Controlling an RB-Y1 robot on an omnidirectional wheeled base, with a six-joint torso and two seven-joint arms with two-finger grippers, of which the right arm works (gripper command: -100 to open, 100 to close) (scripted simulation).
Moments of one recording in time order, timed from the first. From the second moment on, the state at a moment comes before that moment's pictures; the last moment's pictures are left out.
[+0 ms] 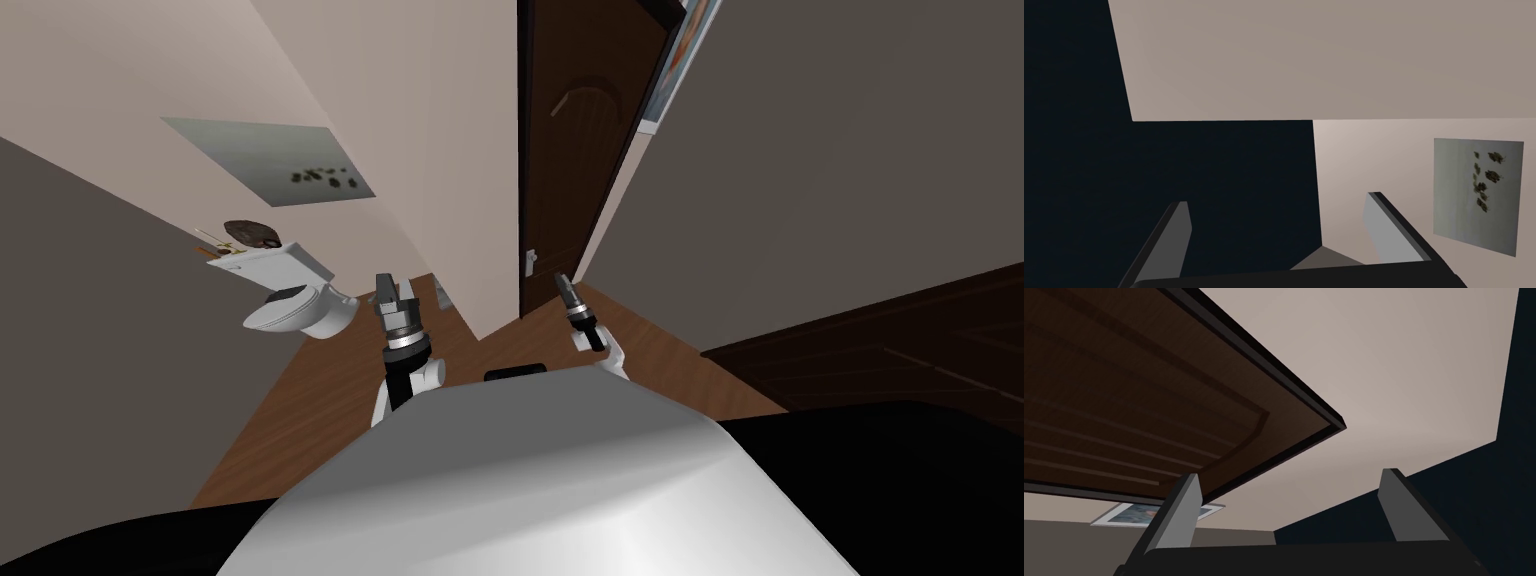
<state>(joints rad) 0.20 -0.21 -0.03 -1.72 0.27 -0.64 0.27</state>
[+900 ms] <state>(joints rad) 0.10 -0.27 -0.04 -1.49 0.35 -0.68 0.38</state>
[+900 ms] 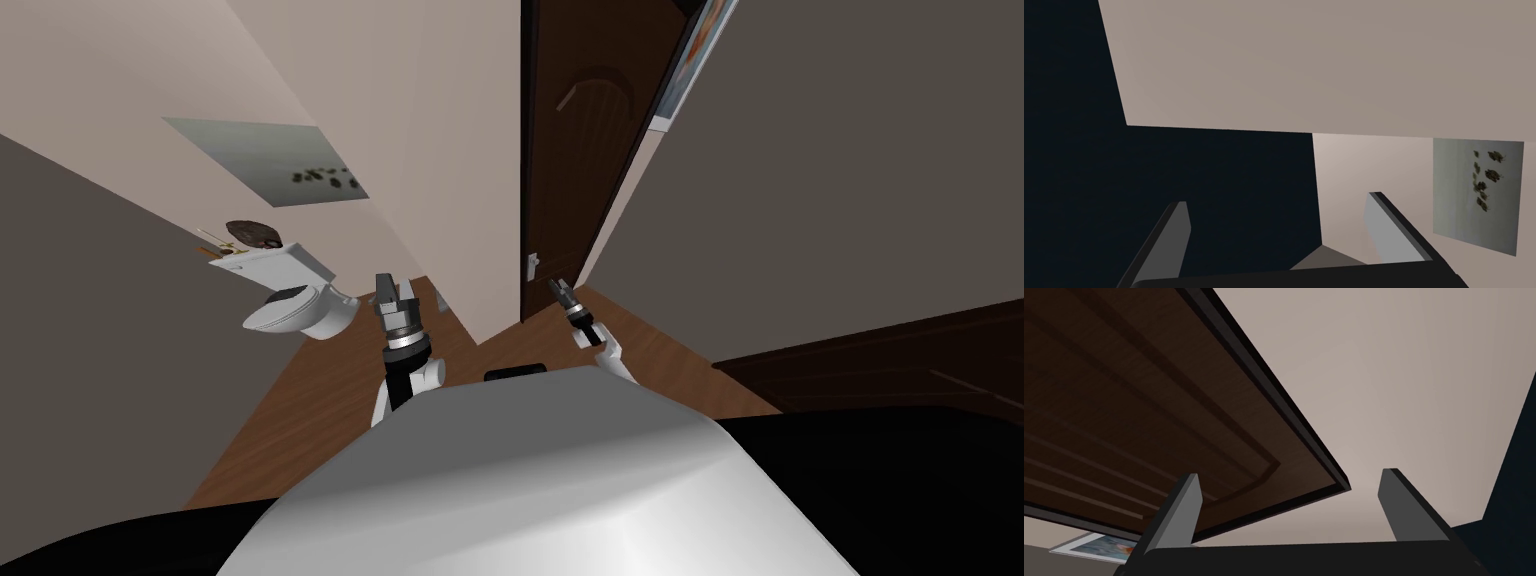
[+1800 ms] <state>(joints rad) -0.01 -0.33 -0.04 -1.26 0.43 -0.72 0.48</state>
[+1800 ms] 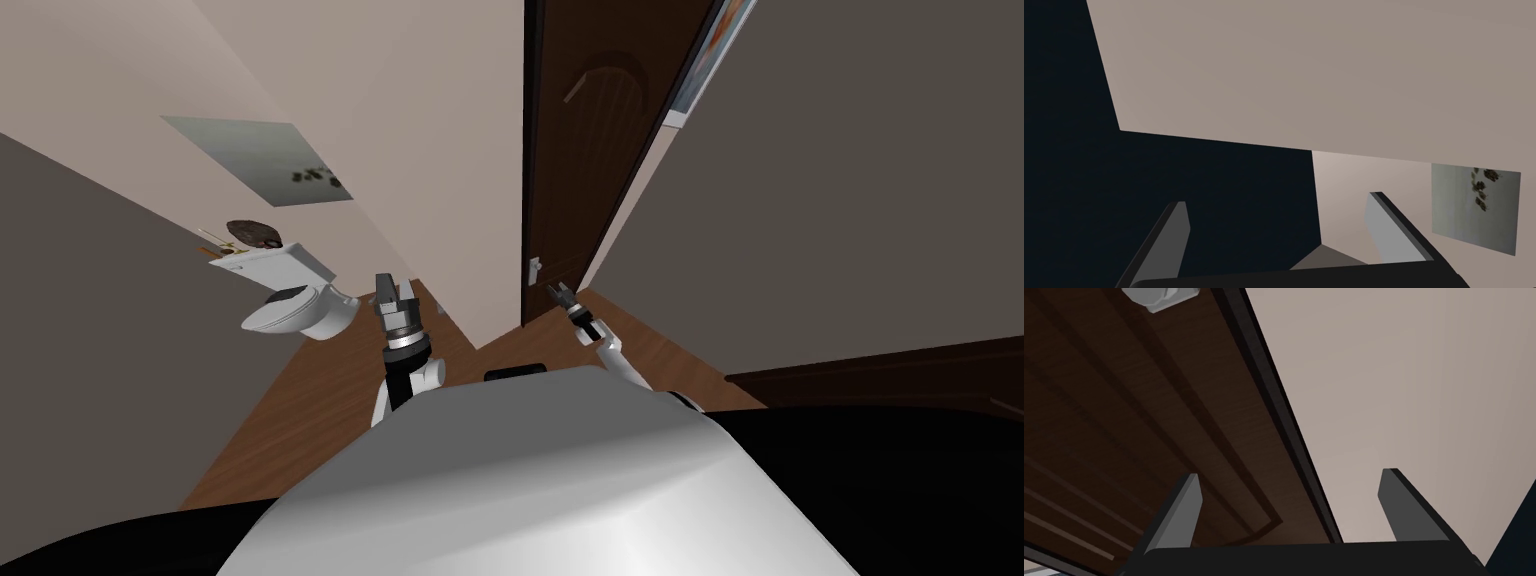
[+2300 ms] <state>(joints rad) -0.08 -0.37 -0.05 -1.09 0.48 -0.75 0.55</state>
